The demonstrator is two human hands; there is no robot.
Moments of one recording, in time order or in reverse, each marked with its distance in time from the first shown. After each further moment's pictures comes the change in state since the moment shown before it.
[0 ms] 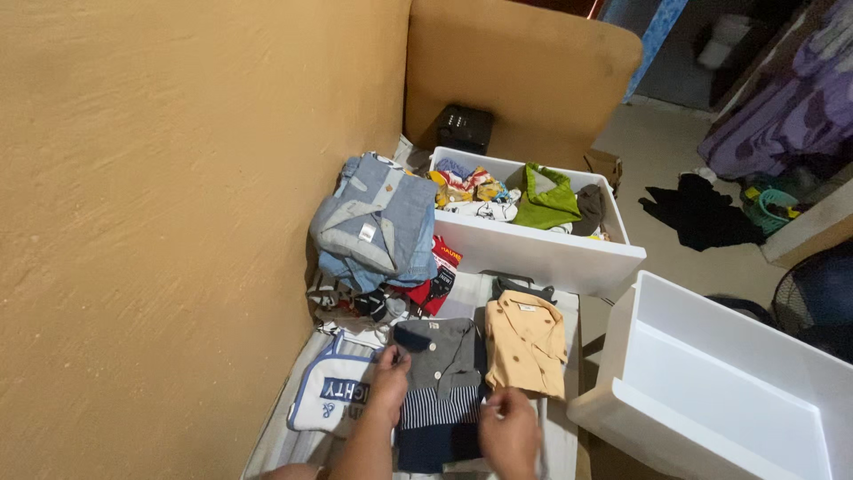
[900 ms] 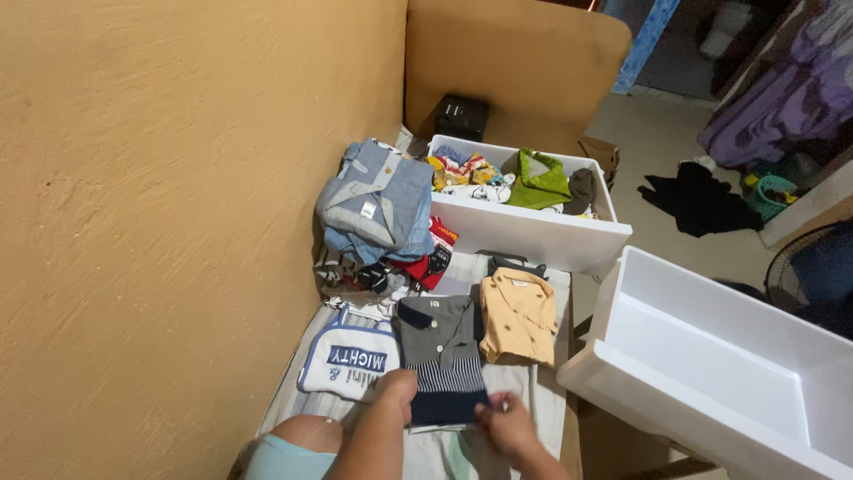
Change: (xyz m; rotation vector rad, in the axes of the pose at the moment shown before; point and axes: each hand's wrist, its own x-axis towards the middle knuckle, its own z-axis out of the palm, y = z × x) left_hand -0.099 0.003 0.002 0.574 0.137 -0.212; right_hand -0.010 0.091 0.024 0.745 -0.504 0.360
